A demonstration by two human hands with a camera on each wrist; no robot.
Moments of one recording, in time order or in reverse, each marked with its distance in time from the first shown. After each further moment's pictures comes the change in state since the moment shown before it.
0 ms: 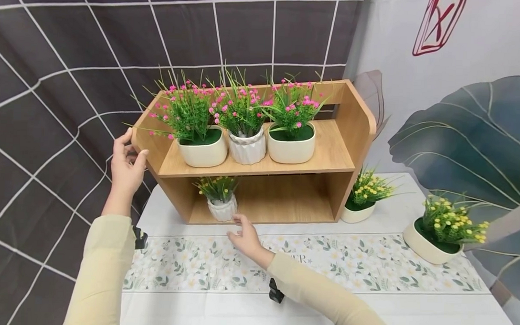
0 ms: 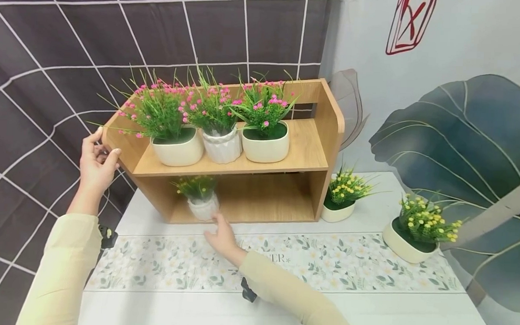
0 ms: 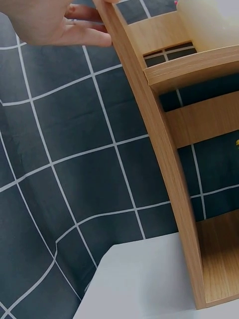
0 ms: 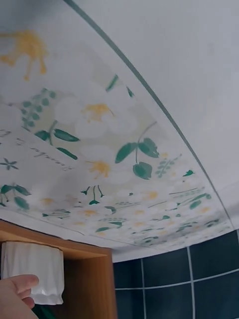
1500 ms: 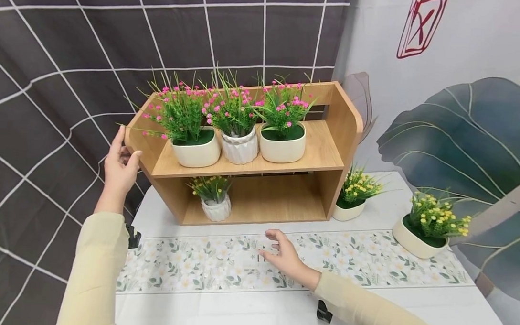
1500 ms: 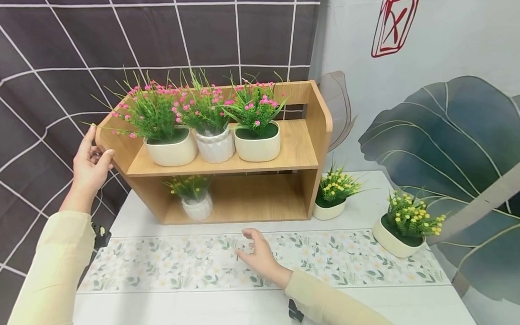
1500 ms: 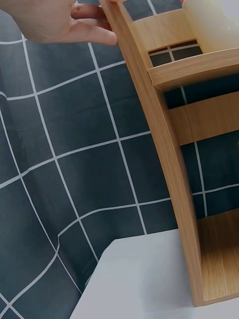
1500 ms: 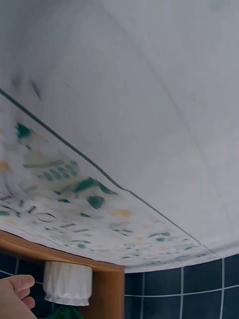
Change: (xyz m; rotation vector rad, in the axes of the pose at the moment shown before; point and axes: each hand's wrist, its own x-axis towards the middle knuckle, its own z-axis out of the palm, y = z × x) left_hand -0.001 0.003 -0.004 0.007 -0.052 0.008; right_hand -0.077 0.008 -0.093 -0.150 -0.020 0.061
